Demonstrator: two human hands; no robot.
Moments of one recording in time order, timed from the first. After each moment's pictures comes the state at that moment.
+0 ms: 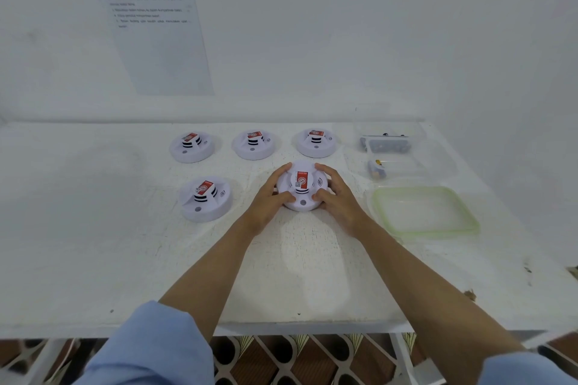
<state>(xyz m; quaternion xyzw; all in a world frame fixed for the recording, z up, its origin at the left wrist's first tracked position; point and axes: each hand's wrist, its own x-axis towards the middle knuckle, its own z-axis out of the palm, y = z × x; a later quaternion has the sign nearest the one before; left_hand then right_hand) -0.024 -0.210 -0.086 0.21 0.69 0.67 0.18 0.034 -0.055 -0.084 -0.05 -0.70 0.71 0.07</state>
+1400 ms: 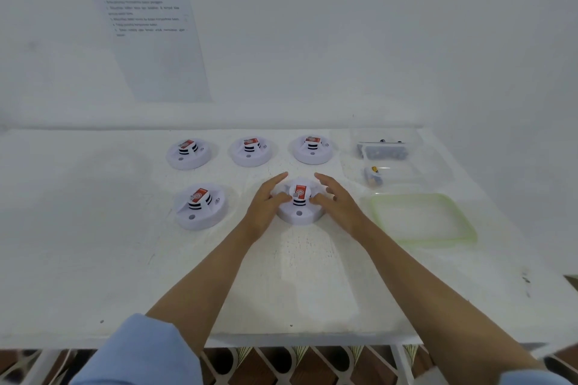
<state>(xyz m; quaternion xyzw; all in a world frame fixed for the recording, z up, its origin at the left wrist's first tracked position) -0.027 -0.203 -0.088 0.19 0.77 0.60 0.10 0.034 -0.043 -0.074 -0.09 -0.81 0.57 0.05</state>
